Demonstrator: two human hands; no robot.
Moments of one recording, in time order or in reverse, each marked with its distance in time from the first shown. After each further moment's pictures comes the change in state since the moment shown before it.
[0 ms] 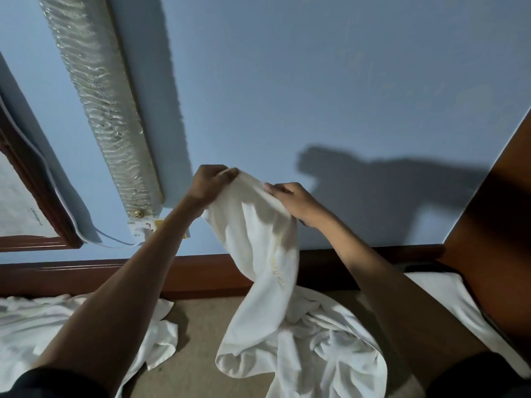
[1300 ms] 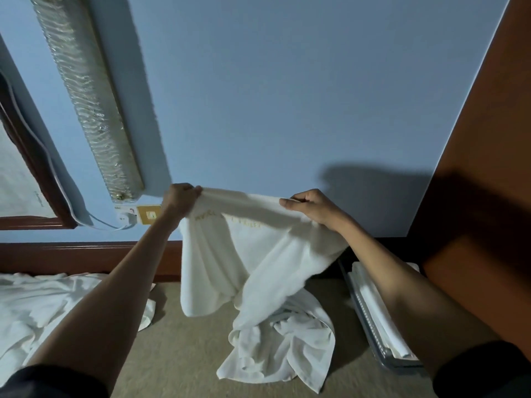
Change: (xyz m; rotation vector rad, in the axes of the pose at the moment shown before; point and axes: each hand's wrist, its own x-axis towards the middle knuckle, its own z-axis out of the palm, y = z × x) left_hand -0.106 0.027 0.070 0.249 0.239 -0.289; right_hand -0.158 0.053 -0.141 -0.057 -0.069 -0.052
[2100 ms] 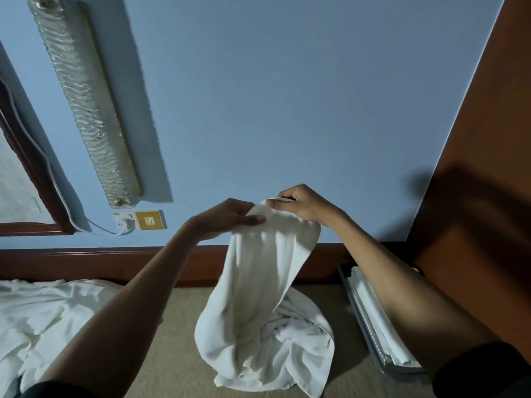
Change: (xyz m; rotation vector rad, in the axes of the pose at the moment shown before) left_hand -0.069 0.055 0.038 -0.200 -0.822 0.336; right_hand 0.005 -0.024 -0.005 -0.123 -0.101 -0.087
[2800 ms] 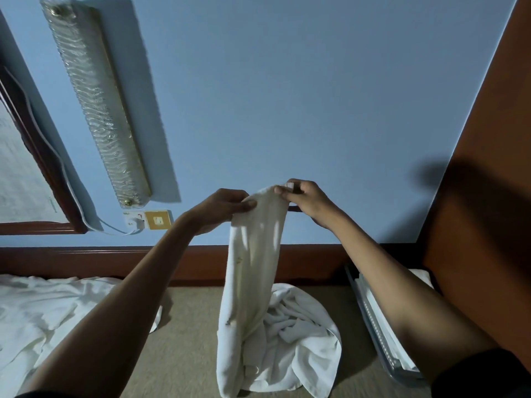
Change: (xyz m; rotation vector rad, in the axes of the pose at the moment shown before) left_hand -0.007 0.008 -0.019 -0.049 0.134 0.033; right_hand 0.014 0.008 0.008 0.429 0.140 -0.036
